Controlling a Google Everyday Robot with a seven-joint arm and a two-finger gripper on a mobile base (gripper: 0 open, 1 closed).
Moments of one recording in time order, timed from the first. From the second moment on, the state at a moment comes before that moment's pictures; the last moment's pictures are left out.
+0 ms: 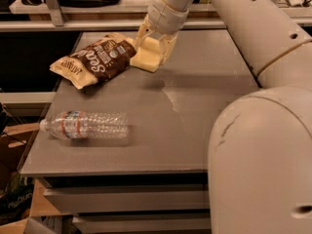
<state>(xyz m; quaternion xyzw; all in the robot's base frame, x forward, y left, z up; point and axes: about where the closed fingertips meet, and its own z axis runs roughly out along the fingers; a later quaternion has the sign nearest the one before) 0.671 0.003 0.908 -0.94 0.25 0.00 0.22</state>
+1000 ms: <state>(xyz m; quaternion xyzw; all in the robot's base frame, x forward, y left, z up) 0.674 0.055 0.903 -0.96 0.19 0.03 0.22</state>
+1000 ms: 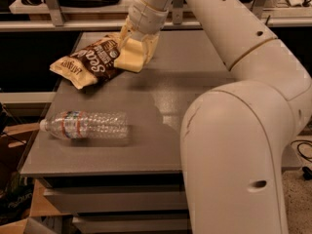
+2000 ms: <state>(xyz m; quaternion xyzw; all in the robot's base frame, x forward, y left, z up) 0.680 0.067 0.901 -0.96 0.18 0.04 0.22</state>
